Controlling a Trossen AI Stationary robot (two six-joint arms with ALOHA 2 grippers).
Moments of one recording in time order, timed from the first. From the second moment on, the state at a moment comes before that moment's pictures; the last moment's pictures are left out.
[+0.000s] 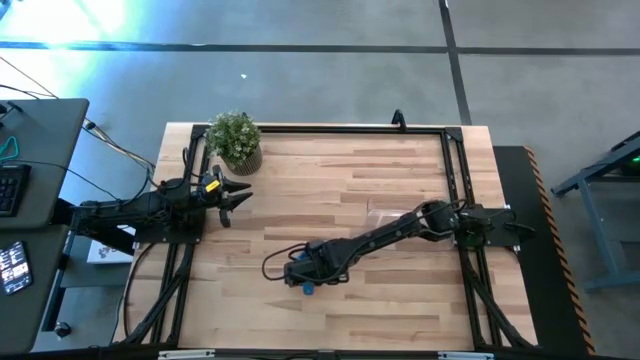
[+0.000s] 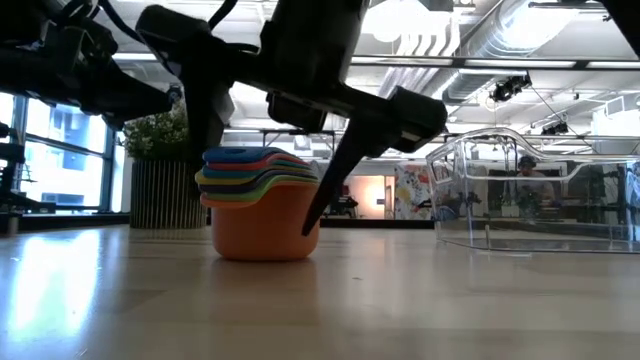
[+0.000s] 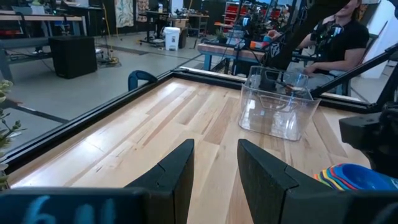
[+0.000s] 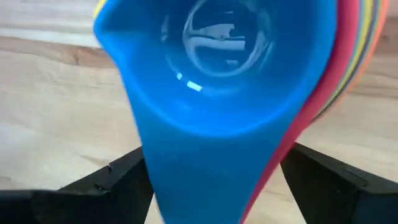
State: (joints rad) left arm 0.10 0.04 0.06 -0.11 -0.19 -0.10; right arm 0.33 2.35 2.00 -0.86 0.00 1.81
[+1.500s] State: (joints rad) left arm 0.10 0.04 0.06 -0.11 -0.19 -0.10; right arm 0.33 2.35 2.00 -0.85 -0.04 1.80
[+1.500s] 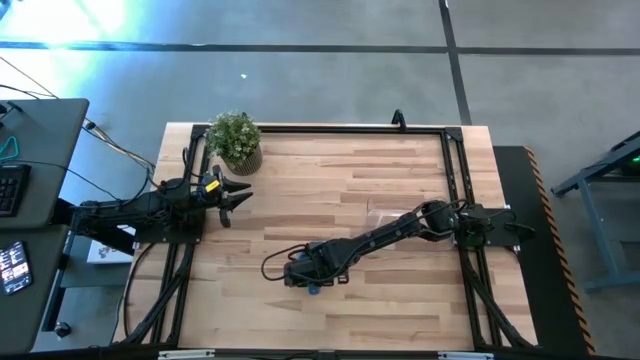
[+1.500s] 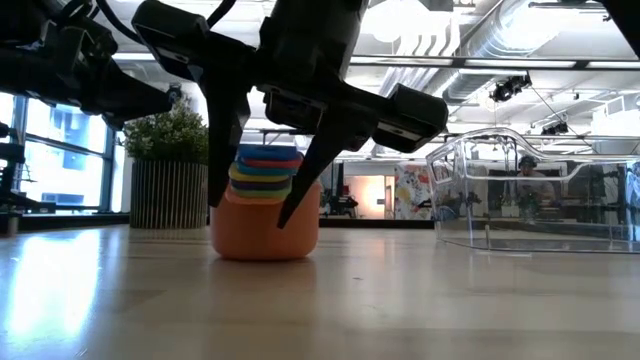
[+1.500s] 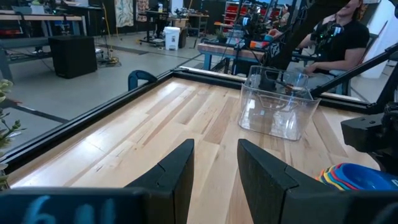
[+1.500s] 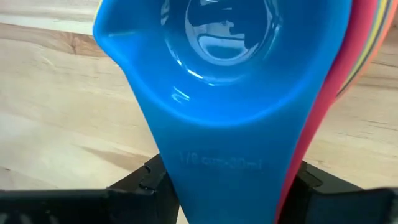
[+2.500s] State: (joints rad) left arm 0.11 0.04 0.06 -0.11 -0.19 -0.10; right arm 0.33 2.35 2.00 -0.88 -0.05 1.78
